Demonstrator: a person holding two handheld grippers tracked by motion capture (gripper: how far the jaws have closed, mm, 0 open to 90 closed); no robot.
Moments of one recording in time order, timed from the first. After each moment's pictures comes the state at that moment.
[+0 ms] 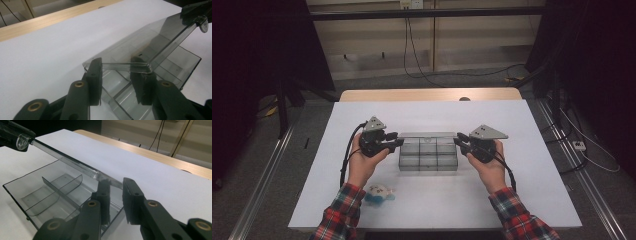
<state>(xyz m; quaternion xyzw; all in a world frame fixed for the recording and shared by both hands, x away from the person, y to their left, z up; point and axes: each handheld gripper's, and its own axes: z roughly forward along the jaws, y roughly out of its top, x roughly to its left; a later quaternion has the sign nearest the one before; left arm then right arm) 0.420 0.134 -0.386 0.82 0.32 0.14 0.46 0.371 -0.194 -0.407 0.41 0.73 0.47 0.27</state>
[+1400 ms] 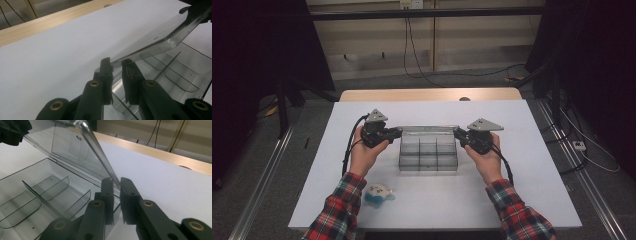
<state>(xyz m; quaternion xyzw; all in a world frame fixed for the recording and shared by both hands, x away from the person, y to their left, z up) 0.447 0.133 -0.387 0.82 0.33 0.13 0.44 0.401 -0.196 -0.418 0.43 0.73 0.46 0.26</state>
